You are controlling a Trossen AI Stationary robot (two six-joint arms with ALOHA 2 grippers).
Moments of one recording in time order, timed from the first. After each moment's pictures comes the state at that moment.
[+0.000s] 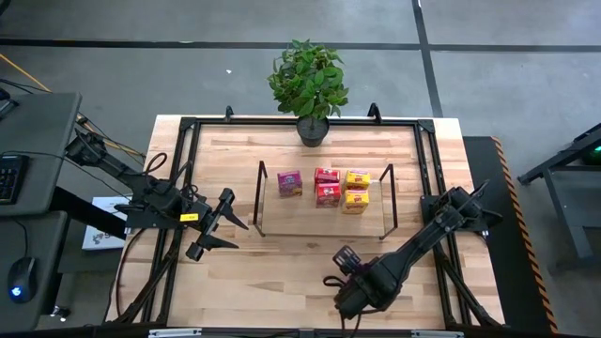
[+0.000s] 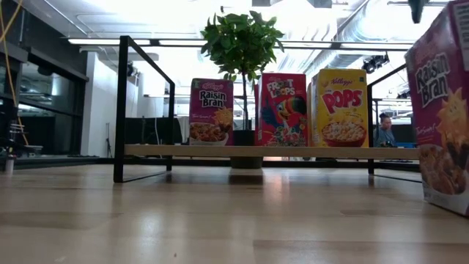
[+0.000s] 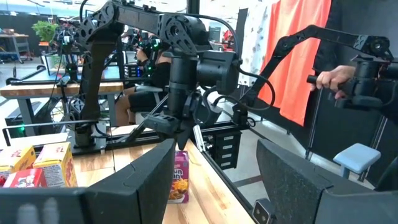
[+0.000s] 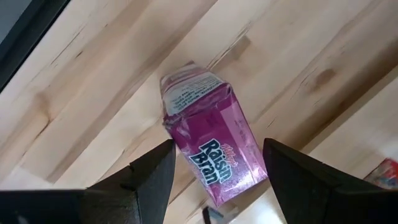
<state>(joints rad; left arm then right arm) -0.53 0.79 0.55 0.28 -0.13 -0.03 0.67 1.99 1.83 -1.37 0.13 -0.11</state>
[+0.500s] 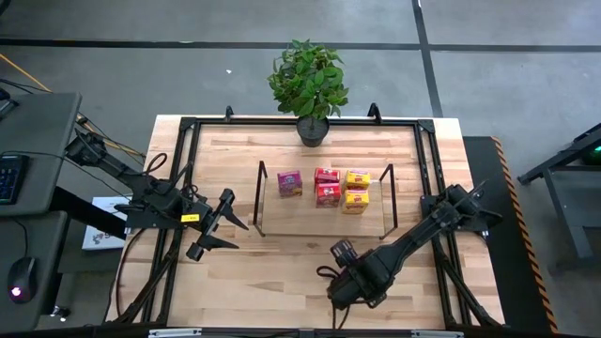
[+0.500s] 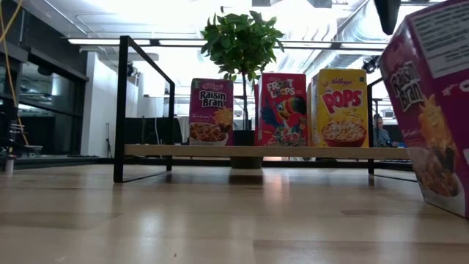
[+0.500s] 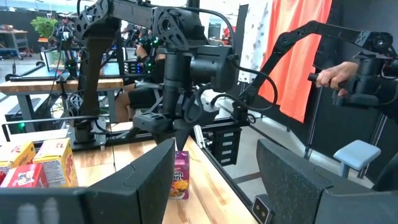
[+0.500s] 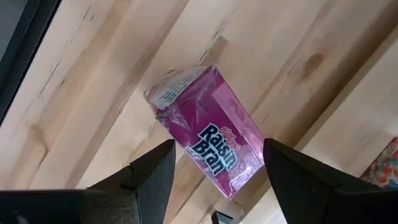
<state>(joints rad) -0.53 0.79 0.55 0.27 -0.13 -0.03 0.63 1.99 1.83 -1.34 0.13 0.00</state>
